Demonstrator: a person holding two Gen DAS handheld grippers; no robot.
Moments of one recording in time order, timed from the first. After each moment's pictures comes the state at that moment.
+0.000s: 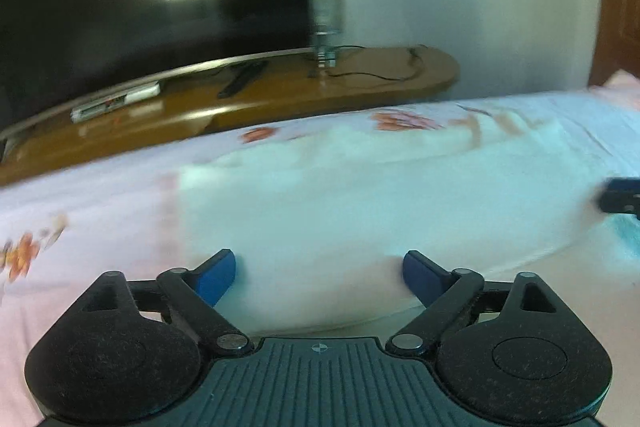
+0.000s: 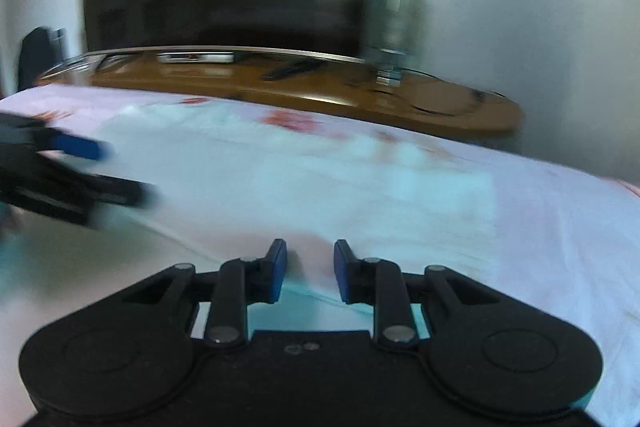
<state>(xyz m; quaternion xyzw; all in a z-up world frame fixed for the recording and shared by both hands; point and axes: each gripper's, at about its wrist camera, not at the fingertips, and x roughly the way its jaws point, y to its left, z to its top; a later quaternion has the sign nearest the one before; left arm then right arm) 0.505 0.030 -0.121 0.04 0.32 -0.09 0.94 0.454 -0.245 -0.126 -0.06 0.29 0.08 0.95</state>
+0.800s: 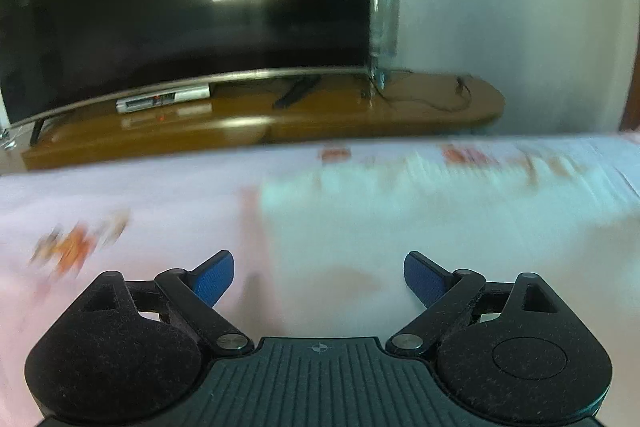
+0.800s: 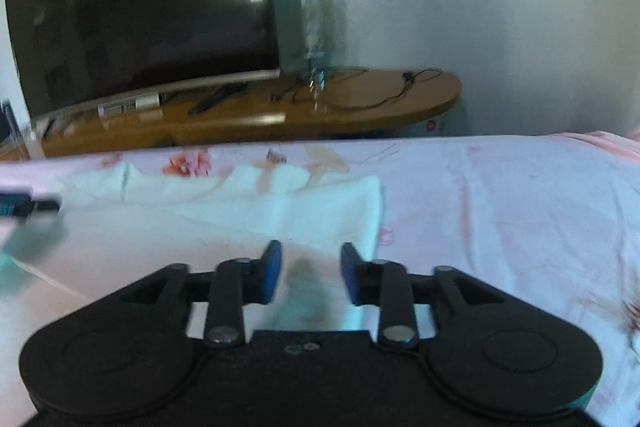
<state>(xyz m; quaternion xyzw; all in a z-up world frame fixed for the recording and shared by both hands) 0.486 0.070 -0.114 0.03 0.31 -0.04 0.95 0.468 -0.303 -0.103 0.05 0.28 0.05 0.96</state>
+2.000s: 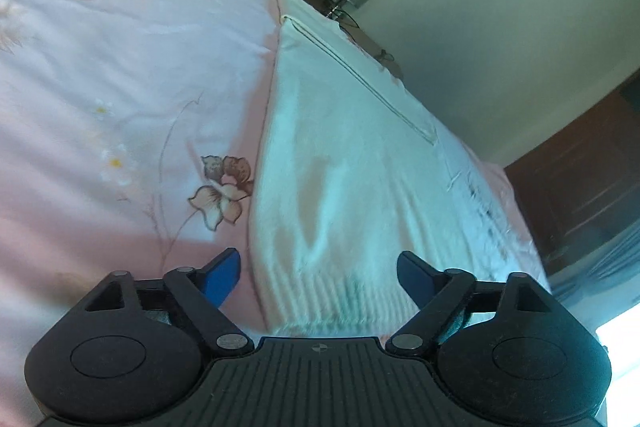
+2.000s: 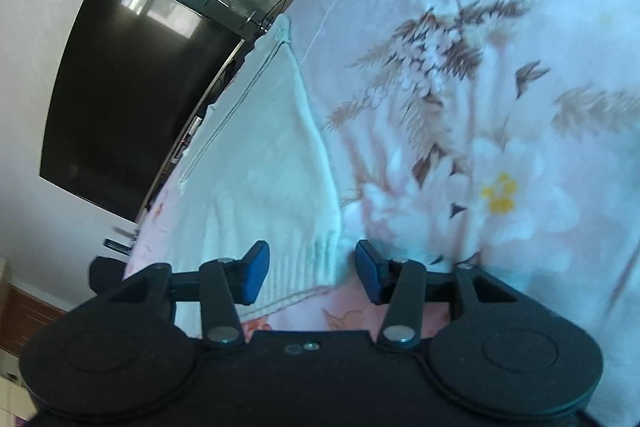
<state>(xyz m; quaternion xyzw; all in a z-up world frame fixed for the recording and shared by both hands) 0.132 0.147 -0.141 -0.32 0.39 -0.15 0.85 0.090 -0.343 -0.148 0.43 0.34 0.07 0.83</state>
